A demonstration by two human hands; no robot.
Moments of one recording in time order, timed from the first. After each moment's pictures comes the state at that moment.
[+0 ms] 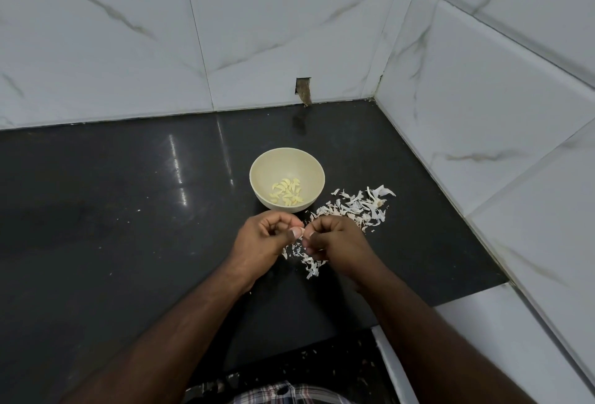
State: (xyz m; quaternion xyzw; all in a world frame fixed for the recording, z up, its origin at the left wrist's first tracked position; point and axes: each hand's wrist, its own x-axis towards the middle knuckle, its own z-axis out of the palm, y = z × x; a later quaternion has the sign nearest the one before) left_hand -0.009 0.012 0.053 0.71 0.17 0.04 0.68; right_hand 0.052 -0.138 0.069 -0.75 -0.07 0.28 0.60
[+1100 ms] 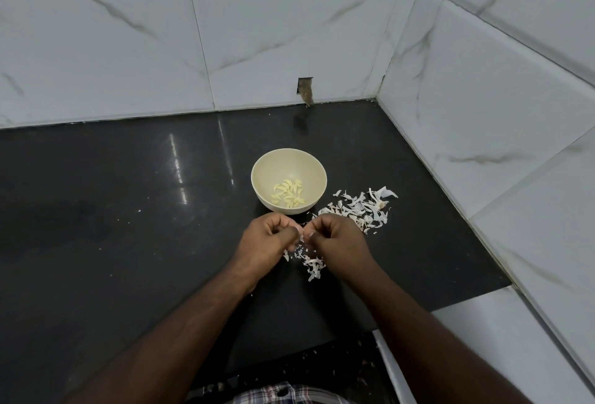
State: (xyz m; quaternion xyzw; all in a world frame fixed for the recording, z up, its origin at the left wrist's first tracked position) left_hand -0.004 0.009 0.057 0.72 0.22 0.02 0.66; right_hand 0.052 -0.133 0.064 -0.83 -0.13 0.18 0.51
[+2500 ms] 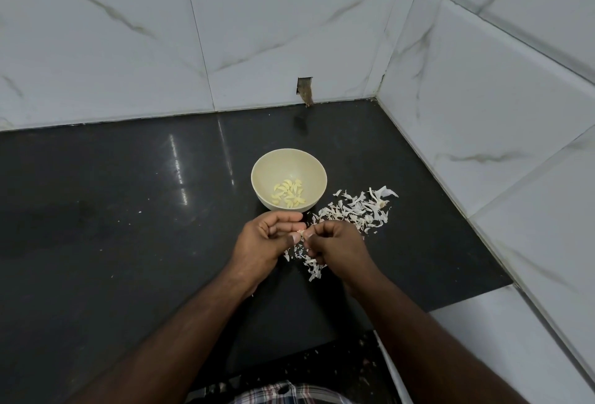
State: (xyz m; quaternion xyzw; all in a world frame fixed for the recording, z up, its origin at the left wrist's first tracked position) left_hand -0.009 0.012 0.050 0.64 0.17 0.05 0.75; right_hand 0.052 -0.130 0.048 -0.76 -0.03 0.24 0.60
